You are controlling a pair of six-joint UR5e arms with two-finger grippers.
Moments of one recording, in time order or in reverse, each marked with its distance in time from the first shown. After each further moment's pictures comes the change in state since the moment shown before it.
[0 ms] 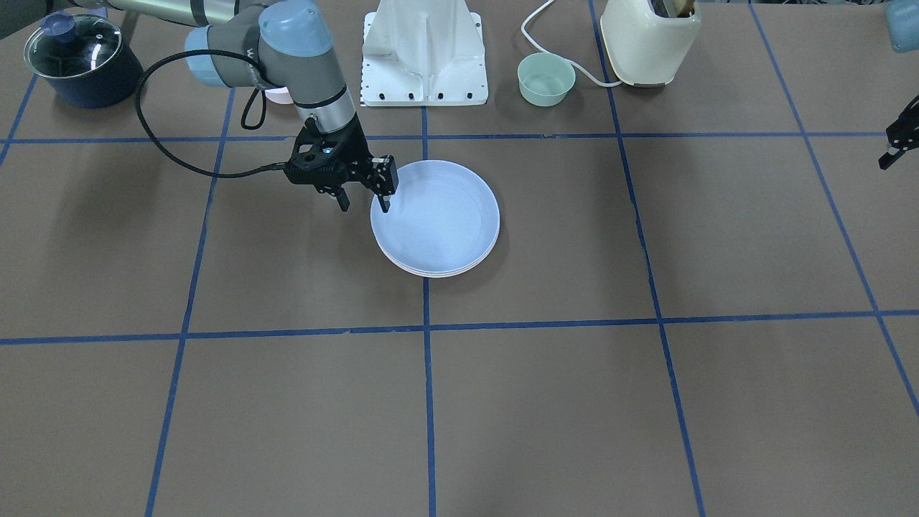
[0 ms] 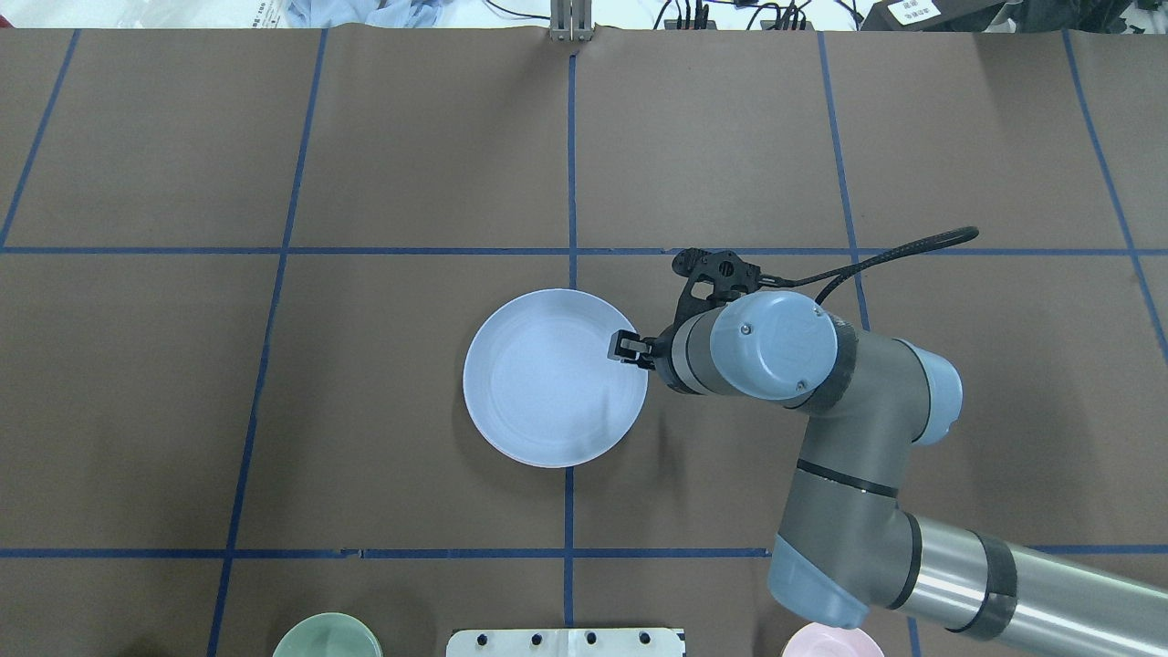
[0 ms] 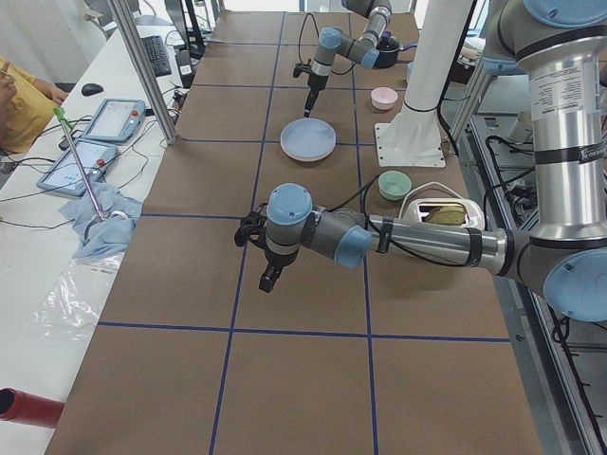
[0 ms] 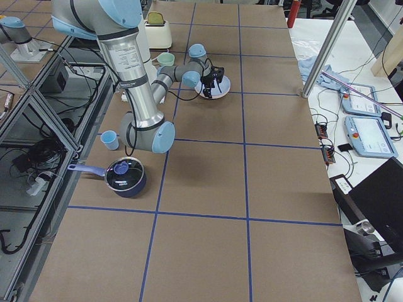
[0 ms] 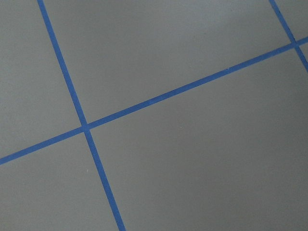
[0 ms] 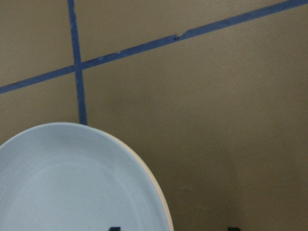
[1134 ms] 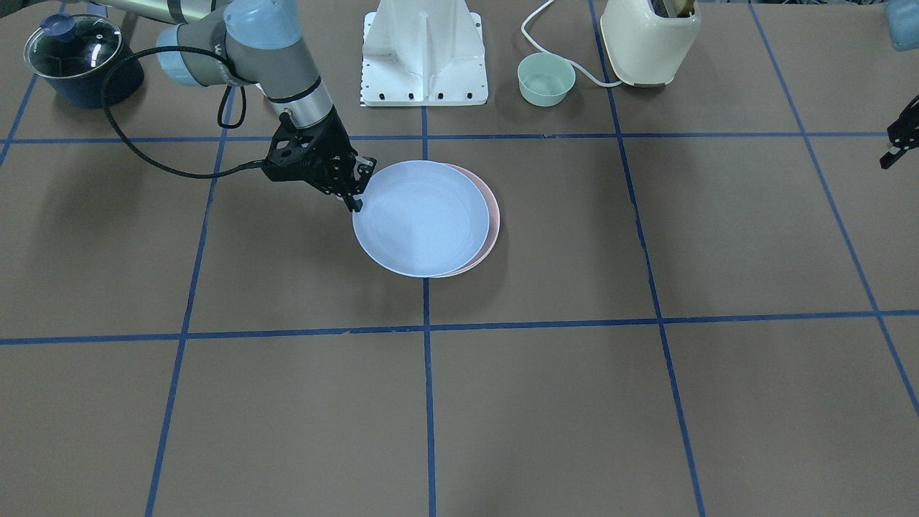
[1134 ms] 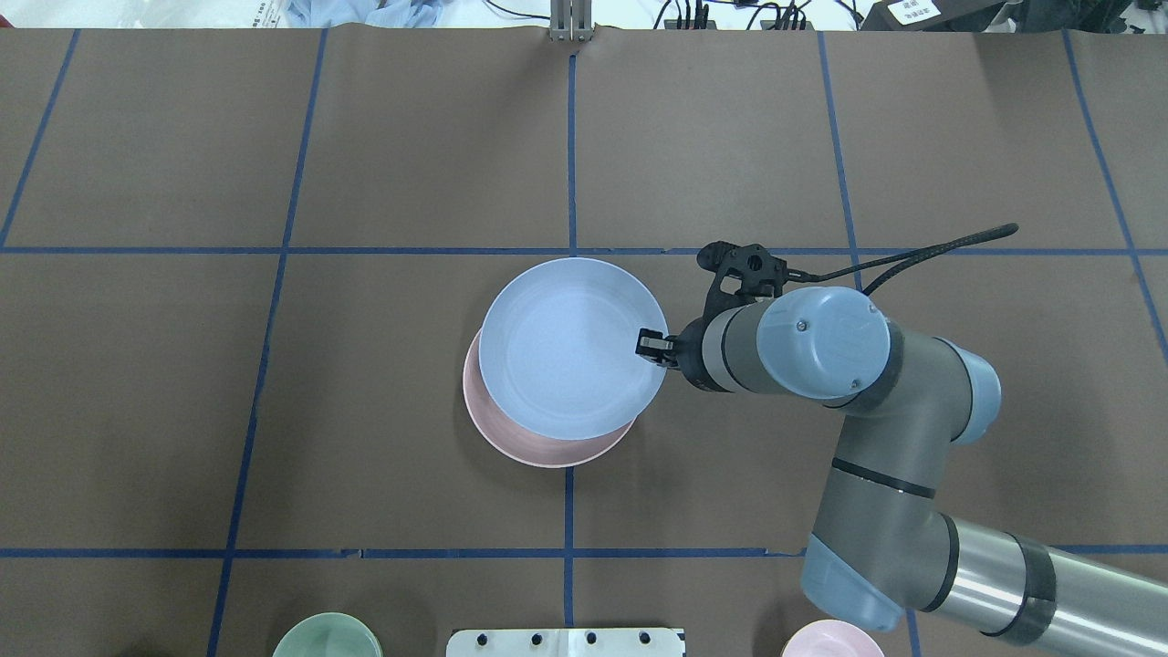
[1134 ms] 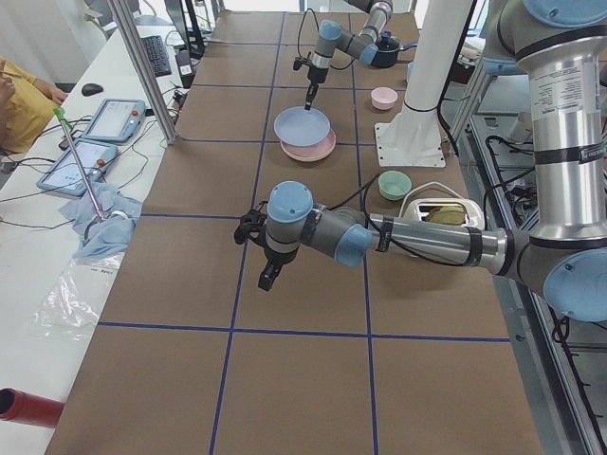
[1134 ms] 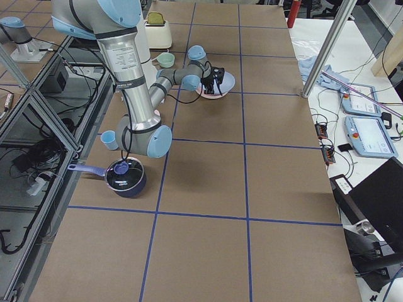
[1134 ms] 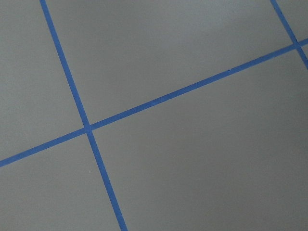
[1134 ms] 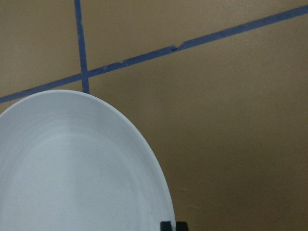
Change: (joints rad) left arm -0.003 0.000 -0.012 -0.018 0.002 0.001; right arm -0.024 -0.055 0.037 0.110 -0.005 0.014
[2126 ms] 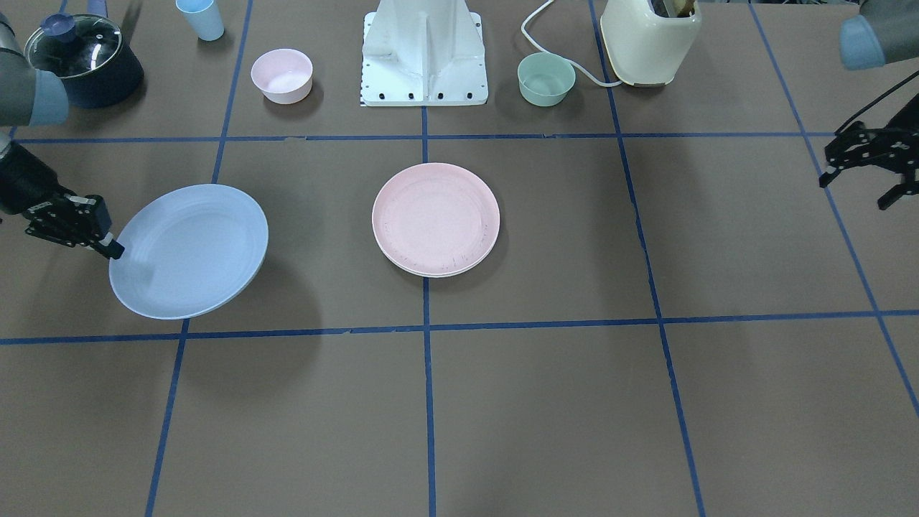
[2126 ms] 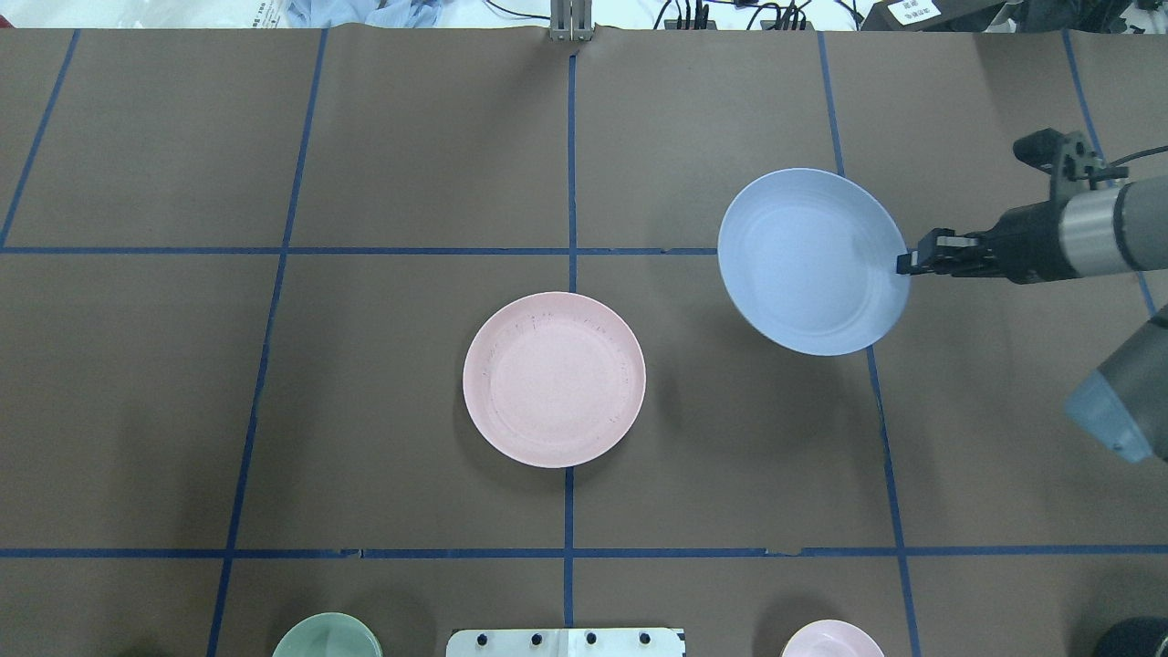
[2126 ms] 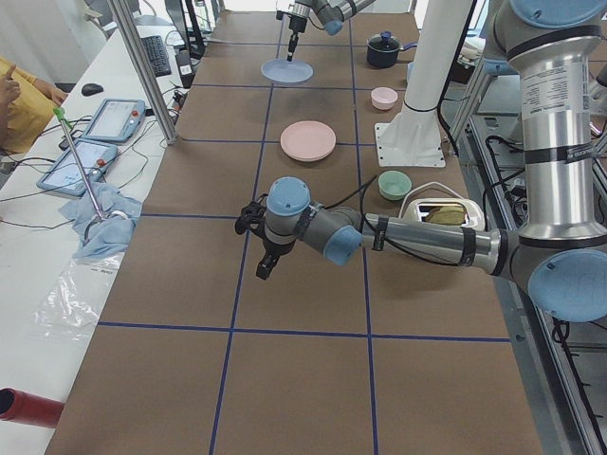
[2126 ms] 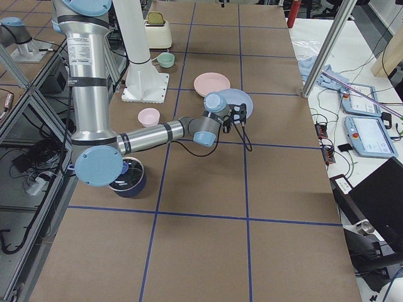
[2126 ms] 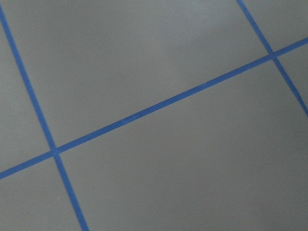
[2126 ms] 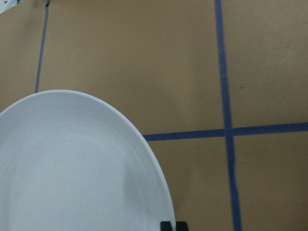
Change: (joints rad) left arm 0.047 -0.014 0.014 -0.063 0.018 -0.050; right arm 0.457 -0.361 -0.109 0.635 0.457 -0.240
